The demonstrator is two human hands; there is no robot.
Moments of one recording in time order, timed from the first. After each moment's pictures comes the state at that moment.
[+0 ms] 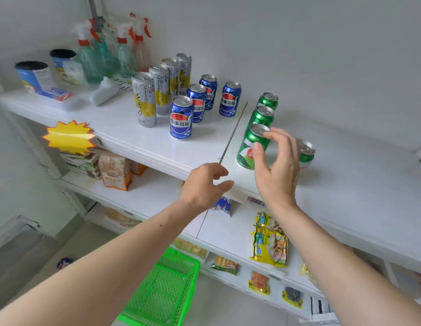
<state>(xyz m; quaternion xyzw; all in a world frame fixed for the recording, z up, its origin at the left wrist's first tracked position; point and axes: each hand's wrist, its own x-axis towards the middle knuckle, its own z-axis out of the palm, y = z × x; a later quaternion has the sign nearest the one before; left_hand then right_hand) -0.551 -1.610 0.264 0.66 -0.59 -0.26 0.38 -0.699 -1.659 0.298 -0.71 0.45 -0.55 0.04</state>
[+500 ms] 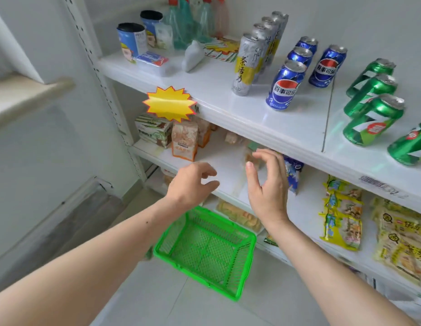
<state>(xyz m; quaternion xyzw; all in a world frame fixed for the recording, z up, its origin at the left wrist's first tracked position) -0.320 -1.484 0.185 0.73 -0.57 -0.24 0.30 -0.495 -1.543 0.183 -0.75 0.41 -0.49 0.16</state>
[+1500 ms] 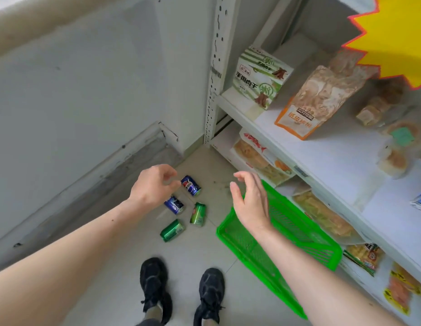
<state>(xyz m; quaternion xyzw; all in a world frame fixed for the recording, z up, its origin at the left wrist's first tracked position) 0.007 -1.373 -0.050 0.86 -0.32 -0.33 0.20 -0.197 -1.500 -0.079 -0.83 0.41 -0.18 0.34</state>
